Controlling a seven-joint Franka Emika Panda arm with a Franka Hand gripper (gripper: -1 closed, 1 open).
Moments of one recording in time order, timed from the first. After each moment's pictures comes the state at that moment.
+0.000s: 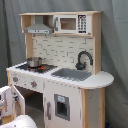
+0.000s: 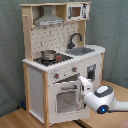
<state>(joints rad) -0.64 -1.45 1.73 -2.25 -0.37 2.54 1.25</state>
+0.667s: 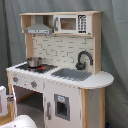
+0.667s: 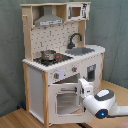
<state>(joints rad) -0.63 -1.44 1.75 -2.16 -0.29 2.38 1.19</state>
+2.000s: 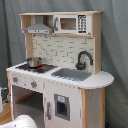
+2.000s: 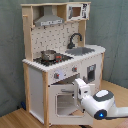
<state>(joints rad) -0.66 -1.44 1.73 -2.05 -0.27 2.33 1.05</state>
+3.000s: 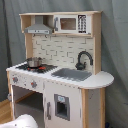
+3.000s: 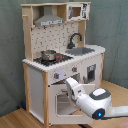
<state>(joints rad) -0.73 -1.45 1.68 -1.85 -0.28 2.34 0.76</state>
